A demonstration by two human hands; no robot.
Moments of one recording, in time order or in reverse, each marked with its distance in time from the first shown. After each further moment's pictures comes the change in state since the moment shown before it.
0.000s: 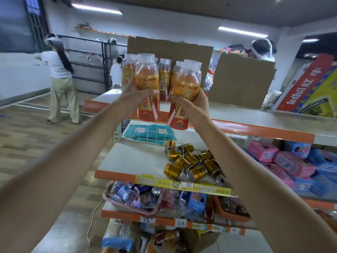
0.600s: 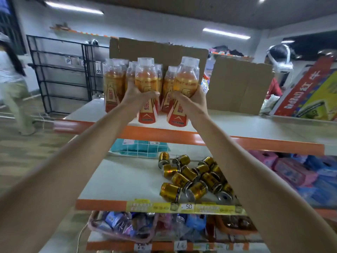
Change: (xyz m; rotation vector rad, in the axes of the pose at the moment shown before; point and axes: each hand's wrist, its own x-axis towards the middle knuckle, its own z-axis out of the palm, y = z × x) left_hand 0.118 -0.032 0.020 0.026 0.093 -0.085; right_hand 0.109 0.028 0.015 -0.067 0.154 0.013
